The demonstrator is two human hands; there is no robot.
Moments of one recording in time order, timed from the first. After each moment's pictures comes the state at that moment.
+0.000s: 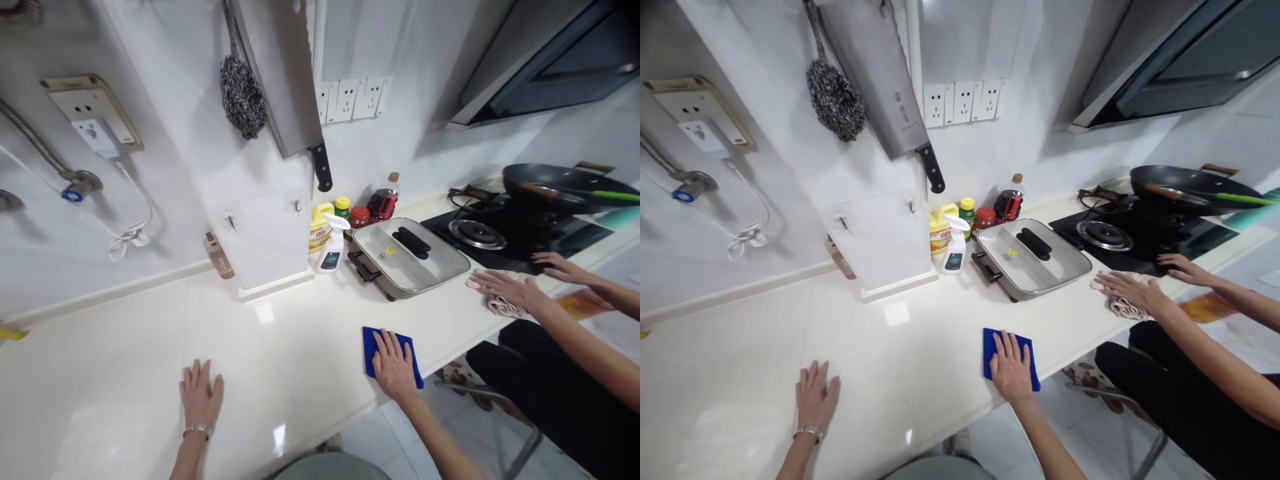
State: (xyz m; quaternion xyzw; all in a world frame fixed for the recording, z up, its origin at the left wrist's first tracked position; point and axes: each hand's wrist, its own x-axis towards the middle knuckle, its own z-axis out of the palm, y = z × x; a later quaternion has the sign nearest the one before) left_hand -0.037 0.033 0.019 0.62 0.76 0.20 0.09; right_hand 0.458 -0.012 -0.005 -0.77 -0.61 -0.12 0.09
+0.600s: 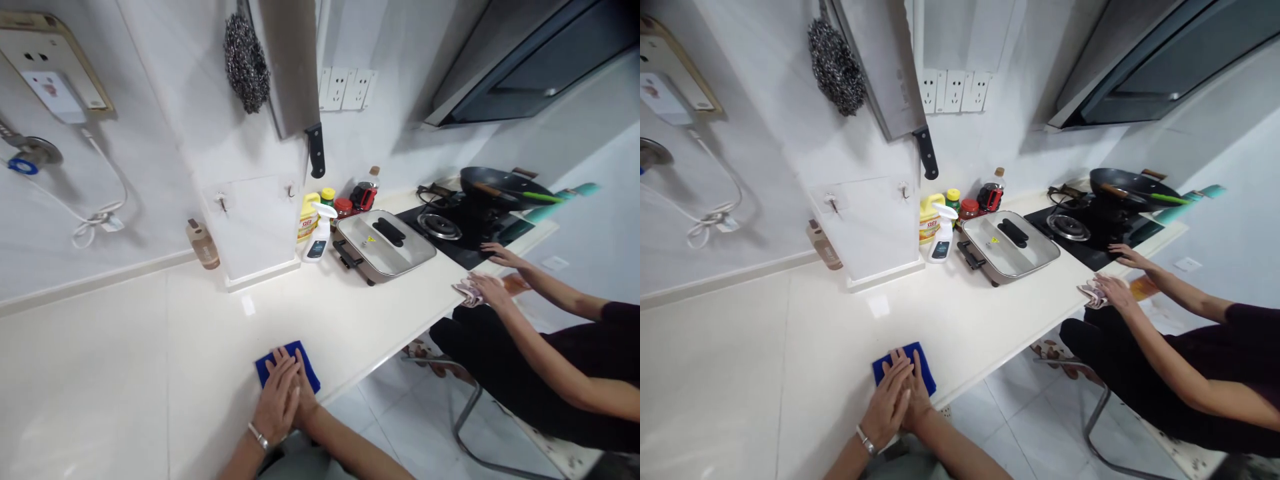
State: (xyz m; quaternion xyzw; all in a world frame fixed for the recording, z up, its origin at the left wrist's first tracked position) left_hand 0.115 -0.027 0.046 0.86 0.39 0.27 0.20; right_hand 0.230 -0.035 0.018 -0.55 -0.81 0.07 0.18
